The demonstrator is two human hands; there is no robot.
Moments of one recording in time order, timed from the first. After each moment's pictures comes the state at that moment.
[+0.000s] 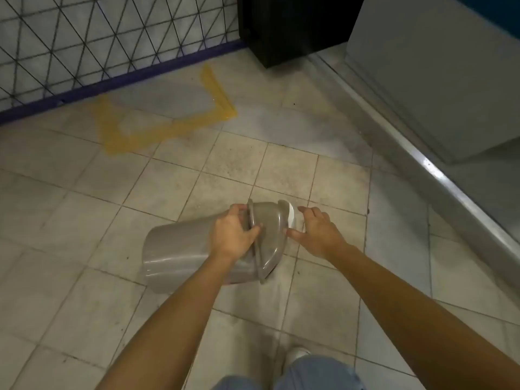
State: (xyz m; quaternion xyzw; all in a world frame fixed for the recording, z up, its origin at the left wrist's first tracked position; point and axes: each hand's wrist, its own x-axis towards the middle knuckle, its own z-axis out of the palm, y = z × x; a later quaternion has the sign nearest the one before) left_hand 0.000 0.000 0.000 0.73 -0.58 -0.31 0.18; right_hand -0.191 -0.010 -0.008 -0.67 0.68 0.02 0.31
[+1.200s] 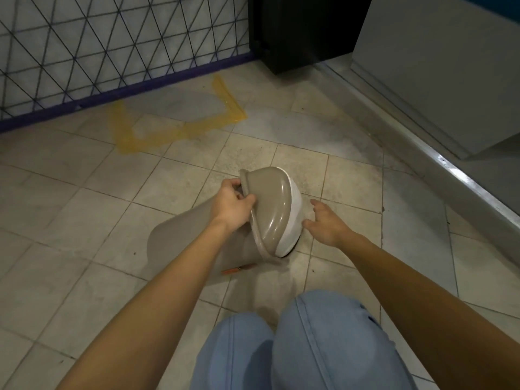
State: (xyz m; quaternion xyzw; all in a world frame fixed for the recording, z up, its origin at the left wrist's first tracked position) left_hand 0.027 -0.008 -0.011 0.71 -0.47 -0.41 0.32; right_hand -0.180 -0.003 -0.053 -0.59 0.69 -0.04 0.41
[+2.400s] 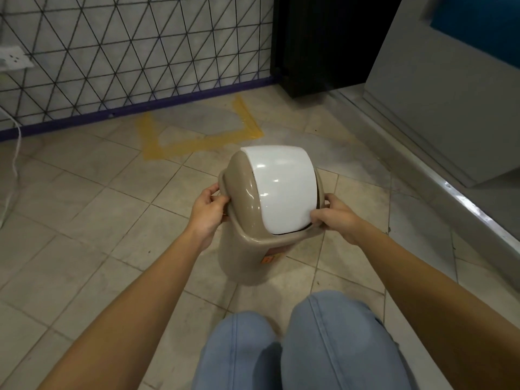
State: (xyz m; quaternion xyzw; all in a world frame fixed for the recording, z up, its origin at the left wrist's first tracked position) left_hand 0.093 0.019 0.003 0.61 -0.30 -0.53 0.51; right_hand -0.167 -0.011 0.004 -0.49 0.67 -0.21 0.52
